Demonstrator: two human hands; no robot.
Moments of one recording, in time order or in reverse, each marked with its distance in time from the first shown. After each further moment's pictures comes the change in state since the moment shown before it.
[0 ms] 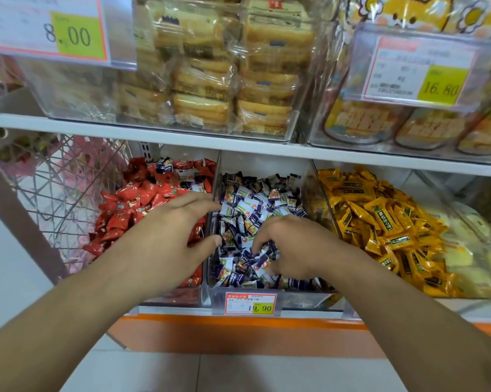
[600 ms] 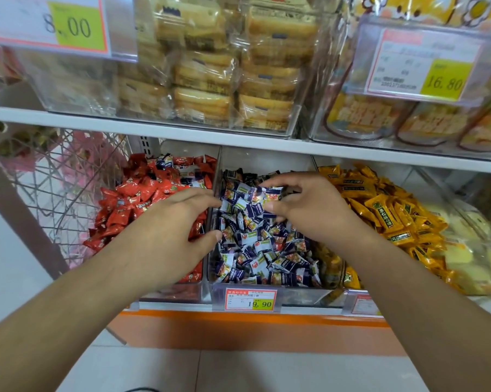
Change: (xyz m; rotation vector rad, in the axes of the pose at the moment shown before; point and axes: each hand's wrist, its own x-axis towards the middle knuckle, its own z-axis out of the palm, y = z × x) left_hand 0.002 0.001 0.000 0.017 0.008 -0.012; right_hand -0.002 0.012 -0.024 0.809 0.445 0.102
